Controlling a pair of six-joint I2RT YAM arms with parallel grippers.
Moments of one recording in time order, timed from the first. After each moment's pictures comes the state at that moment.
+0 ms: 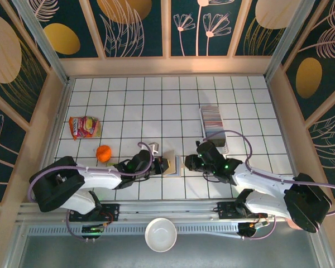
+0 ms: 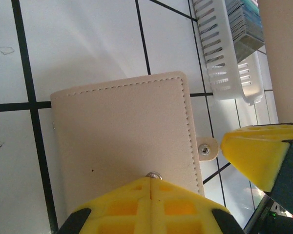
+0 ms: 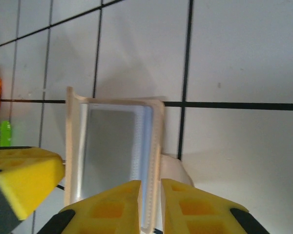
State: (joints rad) left arm -0.99 1.45 0.40 0.47 0.03 -1.05; right arm 0.84 1.09 0.40 -0.09 -0.05 0.86
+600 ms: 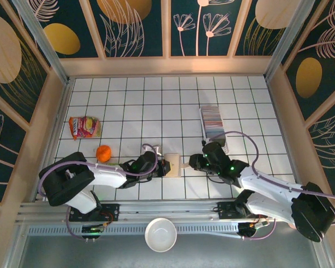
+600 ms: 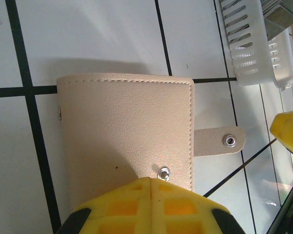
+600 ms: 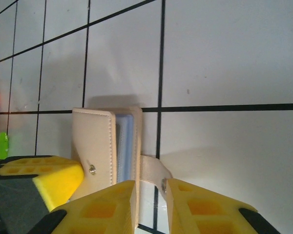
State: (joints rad) left arm -1.01 1.54 0.43 0.46 0.03 -1.02; right arm 0.79 0.99 0.37 -0.16 -0.03 0.86
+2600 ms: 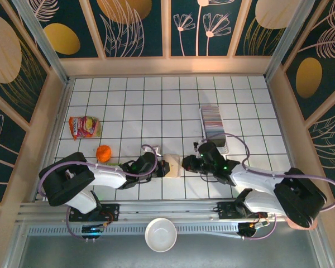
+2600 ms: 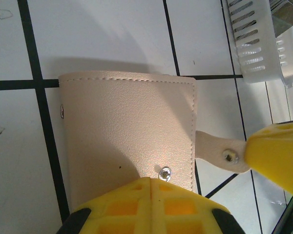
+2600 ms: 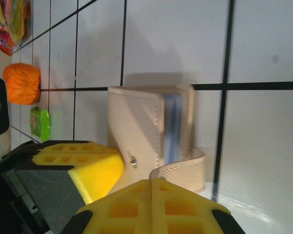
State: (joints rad) left arm -1.01 1.54 0.41 0.47 0.02 -1.02; right arm 0.81 1.19 0.34 0.15 -0.25 0.94
